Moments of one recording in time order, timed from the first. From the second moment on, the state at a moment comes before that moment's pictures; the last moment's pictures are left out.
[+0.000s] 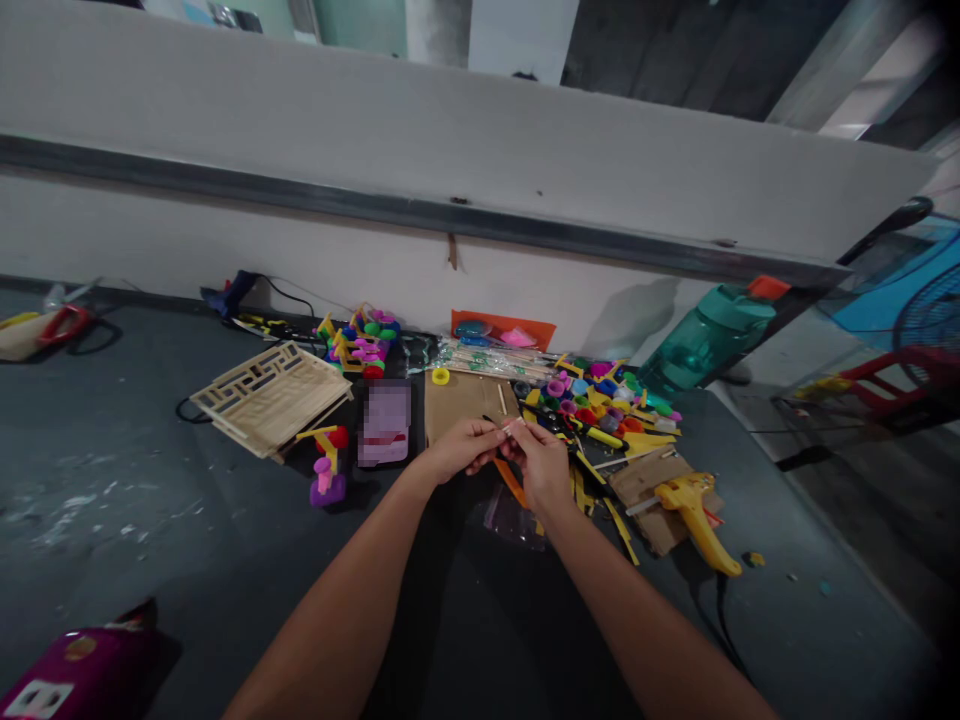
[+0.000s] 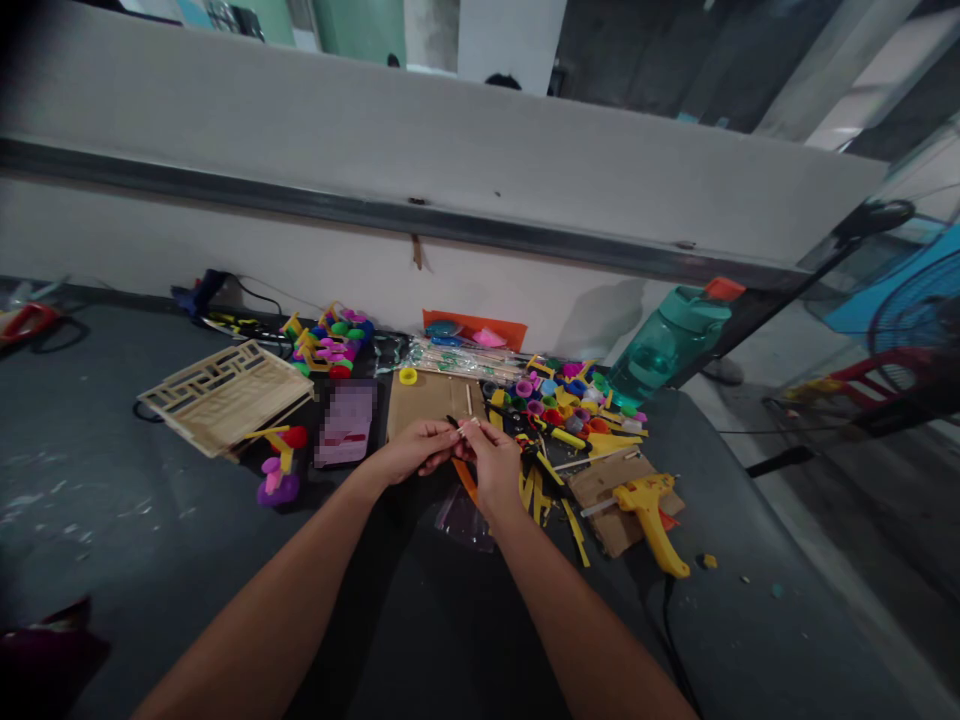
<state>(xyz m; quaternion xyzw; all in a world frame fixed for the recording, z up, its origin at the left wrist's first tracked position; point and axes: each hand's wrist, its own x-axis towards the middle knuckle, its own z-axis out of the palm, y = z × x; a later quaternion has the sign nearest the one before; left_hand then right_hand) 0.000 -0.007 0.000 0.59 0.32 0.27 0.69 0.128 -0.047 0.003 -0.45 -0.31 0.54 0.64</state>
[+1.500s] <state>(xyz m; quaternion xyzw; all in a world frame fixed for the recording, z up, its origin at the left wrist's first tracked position) -0.008 -0.005 0.003 0.57 0.33 0.30 0.69 0.126 -0.046 0.003 -0.38 -0.20 0.62 0.65</state>
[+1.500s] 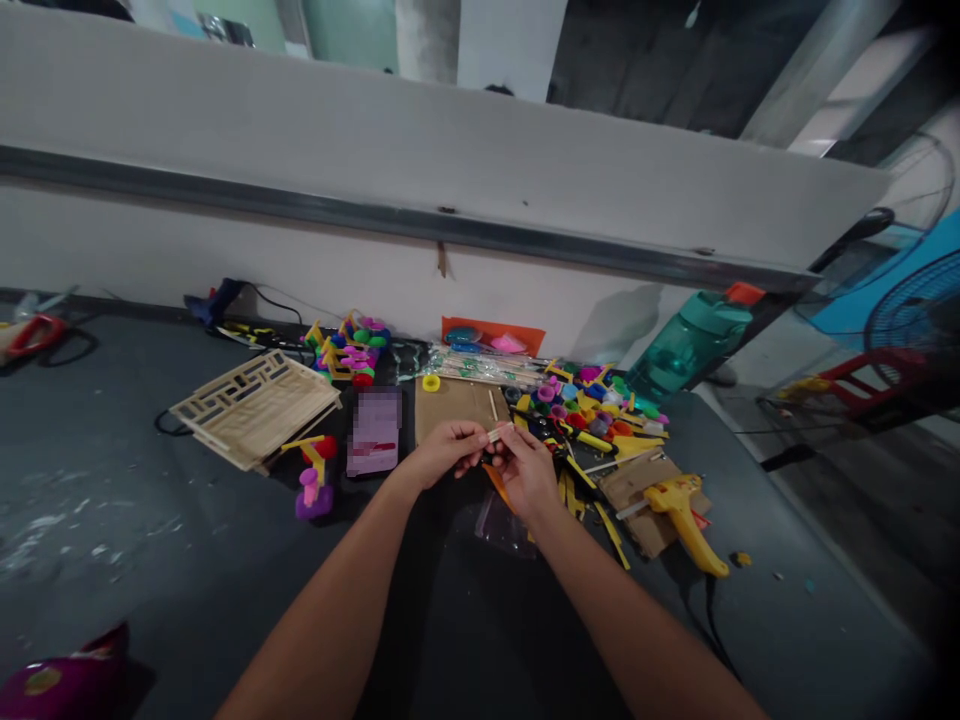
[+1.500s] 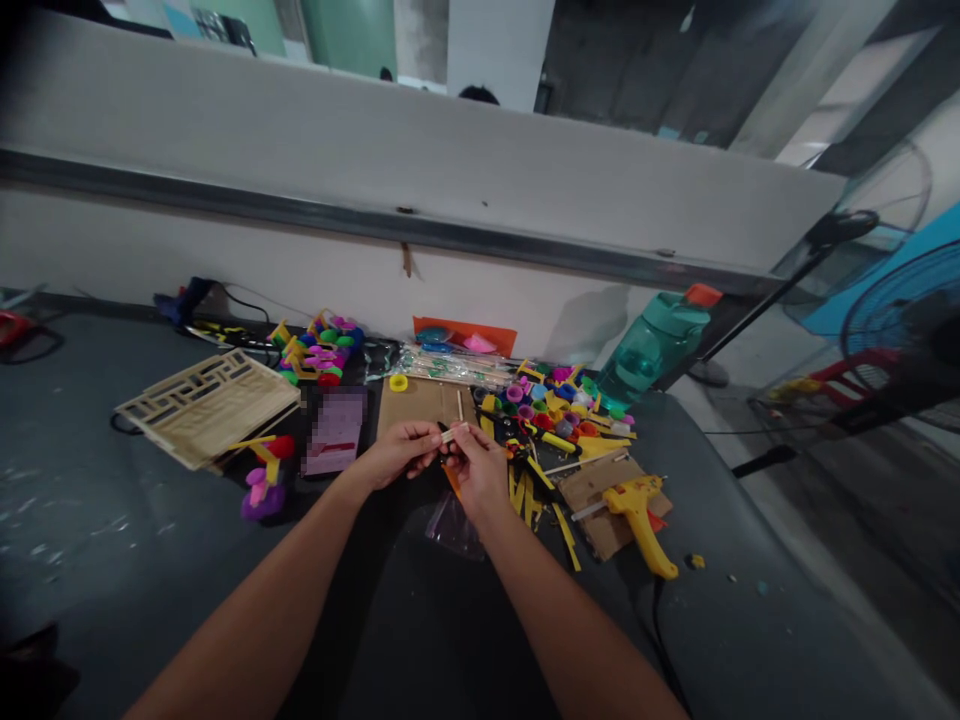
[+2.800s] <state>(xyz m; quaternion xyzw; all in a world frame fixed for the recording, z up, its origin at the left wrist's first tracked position) -0.001 -0.009 -0.004 0.54 0.34 0.34 0.69 0.122 -0.050 -0.014 -0.41 -0.36 0.51 0.67</state>
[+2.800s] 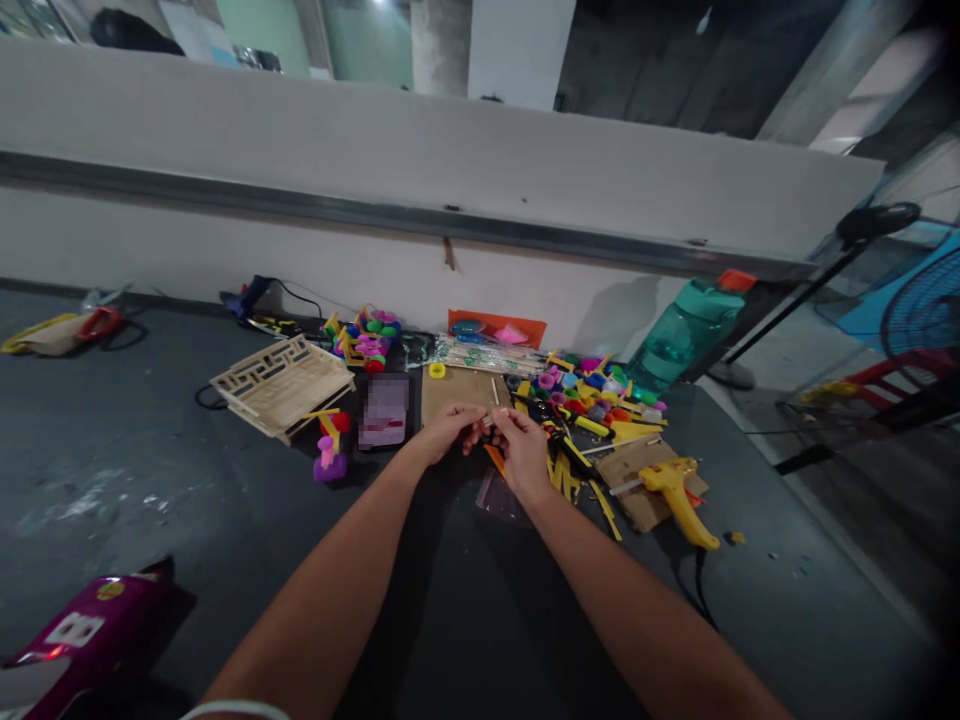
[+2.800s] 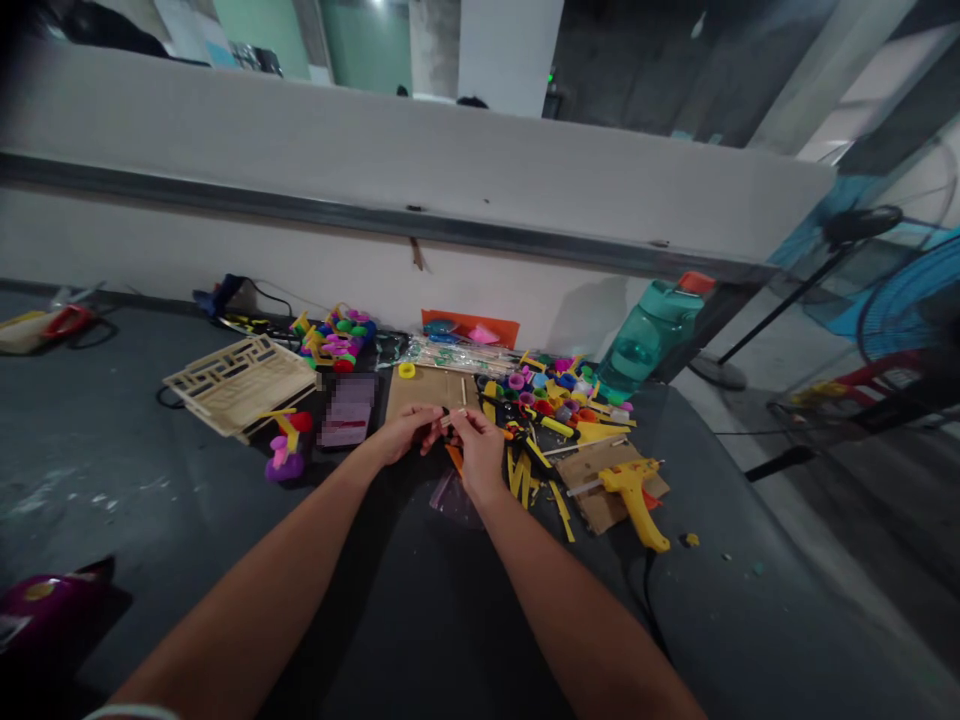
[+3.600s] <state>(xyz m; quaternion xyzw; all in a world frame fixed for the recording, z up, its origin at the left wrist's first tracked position) -0.018 -0.056 -0.013 0.42 0.49 0.53 0.55 0.161 -0.080 0.026 -0.63 -0.76 0.09 0.16</state>
